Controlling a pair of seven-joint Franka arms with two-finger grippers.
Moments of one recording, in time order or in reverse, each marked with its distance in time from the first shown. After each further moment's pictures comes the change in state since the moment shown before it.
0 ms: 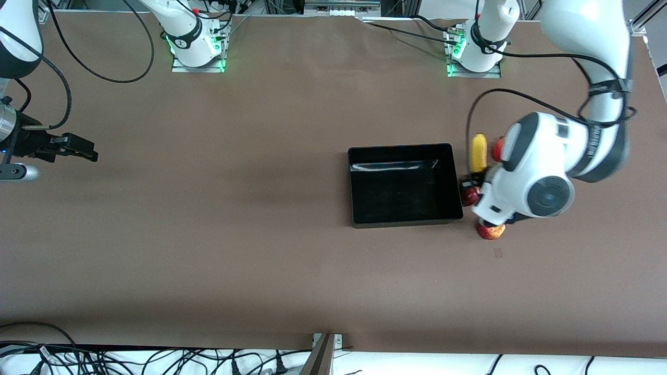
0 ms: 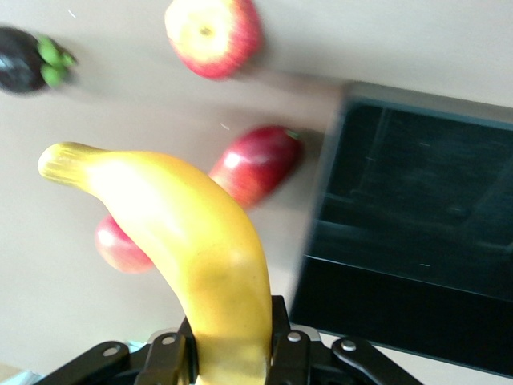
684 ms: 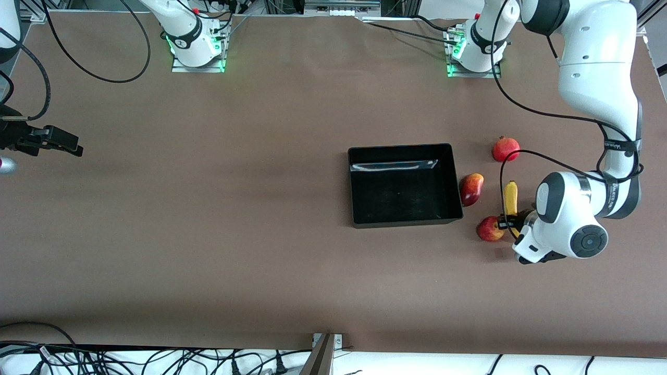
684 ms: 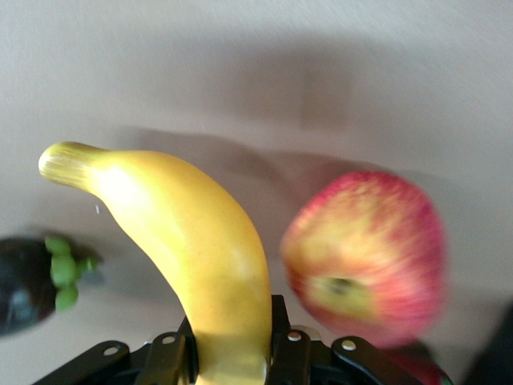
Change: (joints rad) left arm 0.145 0.281 0.022 0.055 0.053 0.347 0.175; right arm -0.001 -0.014 -0.019 0.033 0.000 -0.039 0.000
